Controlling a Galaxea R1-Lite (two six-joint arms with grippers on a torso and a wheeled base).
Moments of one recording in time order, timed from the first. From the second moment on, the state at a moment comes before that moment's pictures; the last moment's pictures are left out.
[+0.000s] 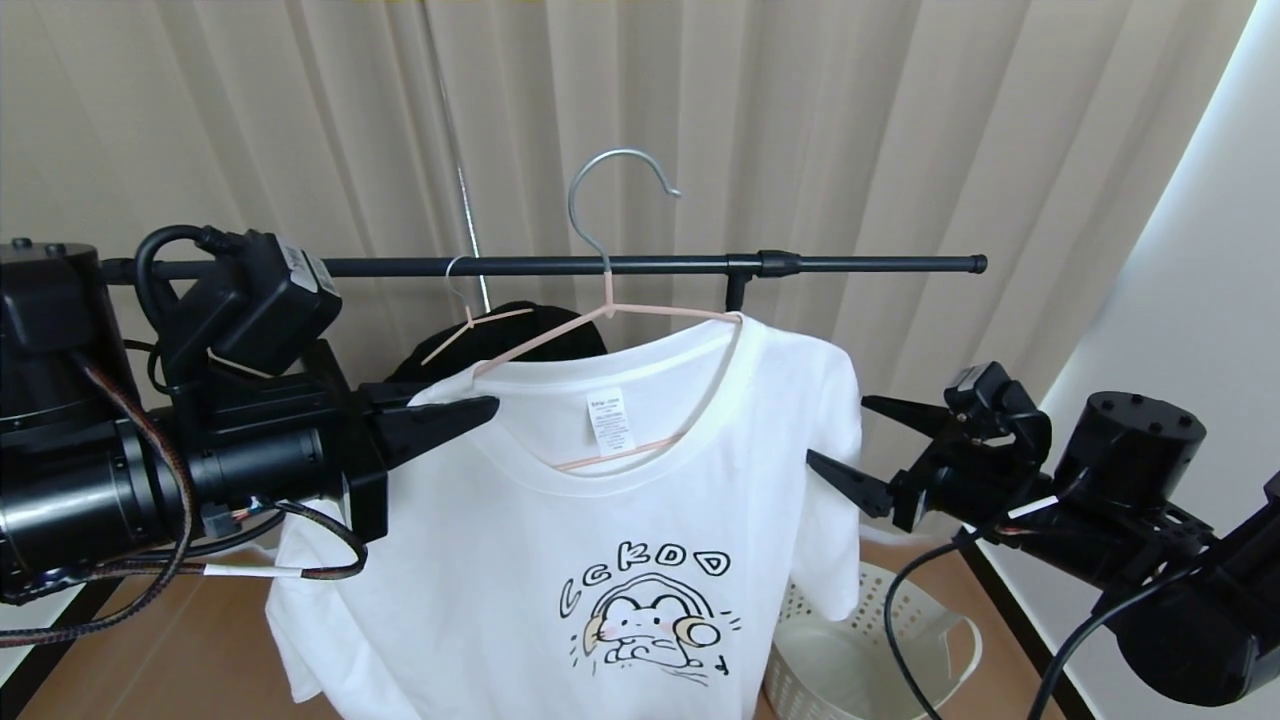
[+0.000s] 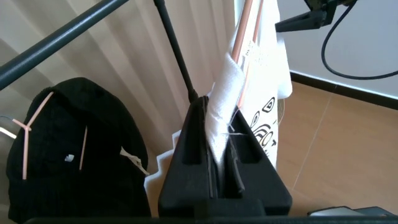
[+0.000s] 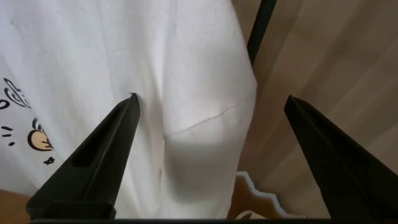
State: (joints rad) left arm -0.37 1.39 -0.70 -0.49 -0.49 0.37; right arm 0.22 1.95 -0.47 -1.38 0.47 -0.14
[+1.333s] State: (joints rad) left arm -0.36 1.37 -0.66 -0.50 -0.49 0.37; right arm 0.12 1.98 -0.55 -1.37 0.48 -0.12
